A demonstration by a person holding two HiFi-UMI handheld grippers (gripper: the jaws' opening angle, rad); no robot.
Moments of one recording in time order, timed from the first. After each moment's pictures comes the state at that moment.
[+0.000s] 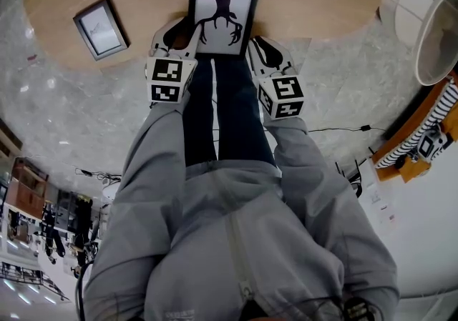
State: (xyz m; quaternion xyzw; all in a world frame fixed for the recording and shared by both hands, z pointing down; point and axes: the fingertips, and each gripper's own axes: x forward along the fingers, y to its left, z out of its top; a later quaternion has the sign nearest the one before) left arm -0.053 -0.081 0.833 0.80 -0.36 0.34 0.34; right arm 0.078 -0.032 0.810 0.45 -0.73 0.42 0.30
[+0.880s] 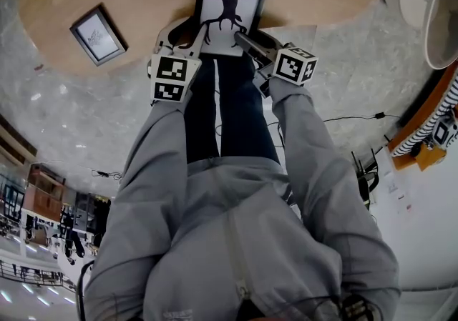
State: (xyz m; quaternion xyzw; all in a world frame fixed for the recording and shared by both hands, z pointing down) left arm -0.020 -0.066 0.838 0.82 -0.29 0.37 0.32; right arm 0.074 -0.008 0.867 0.36 -0.63 0.68 0.01
